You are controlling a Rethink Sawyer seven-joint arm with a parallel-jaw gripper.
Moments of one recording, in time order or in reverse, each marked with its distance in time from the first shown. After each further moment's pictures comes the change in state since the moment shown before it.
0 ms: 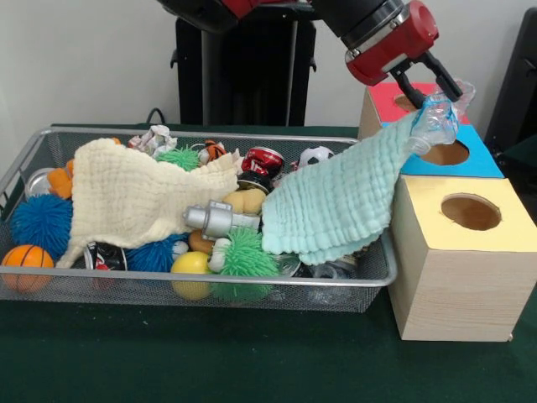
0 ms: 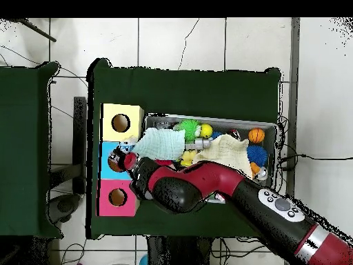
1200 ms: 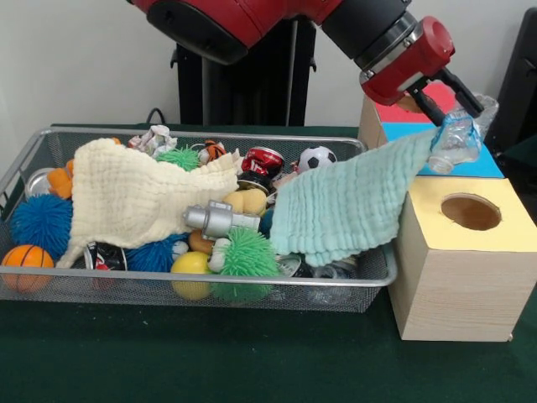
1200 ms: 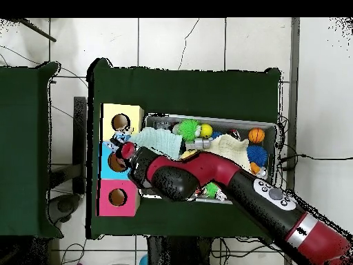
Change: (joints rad) arm -0.008 0.117 0.035 -0.094 -0.056 0.028 0.000
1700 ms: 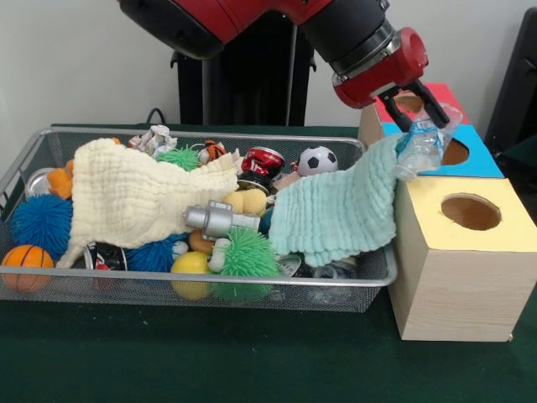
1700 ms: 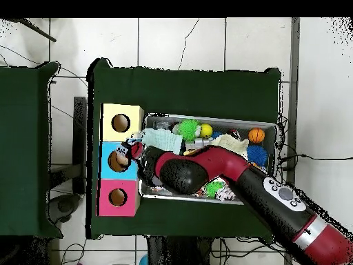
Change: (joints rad) arm -0.022 -0.026 0.000 -0.050 0.005 0.234 0.000
